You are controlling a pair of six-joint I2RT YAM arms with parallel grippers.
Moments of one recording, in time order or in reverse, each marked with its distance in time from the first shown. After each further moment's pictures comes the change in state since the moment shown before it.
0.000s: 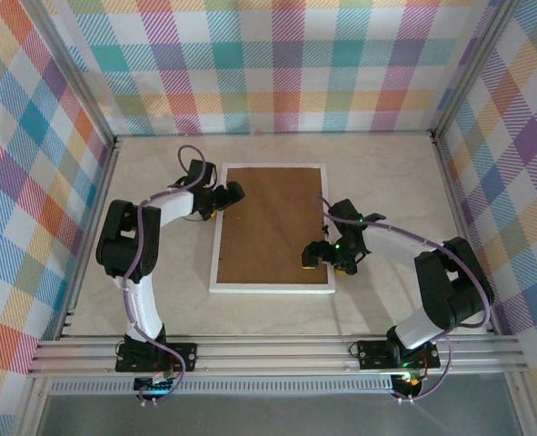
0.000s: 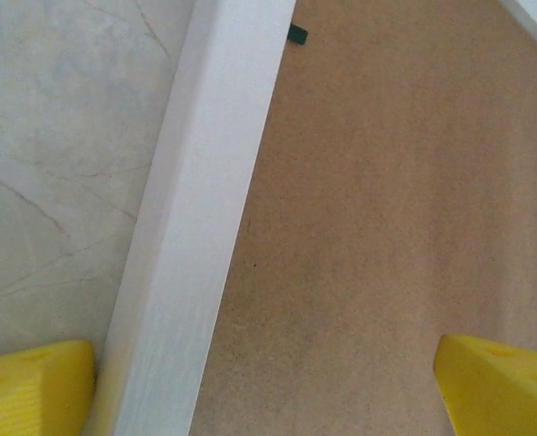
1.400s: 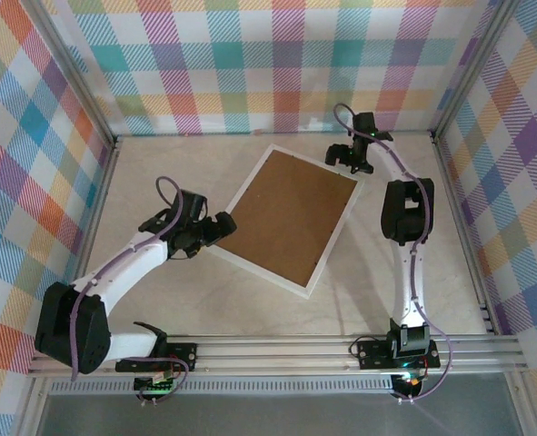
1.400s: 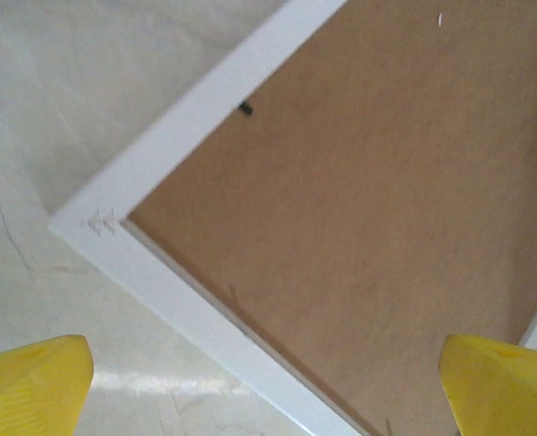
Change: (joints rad) left arm -0.141 -0.684 -0.414 -0.304 -0.139 -0.174; right arm -0.358 0.896 1.293 -0.091 0.293 -0.245
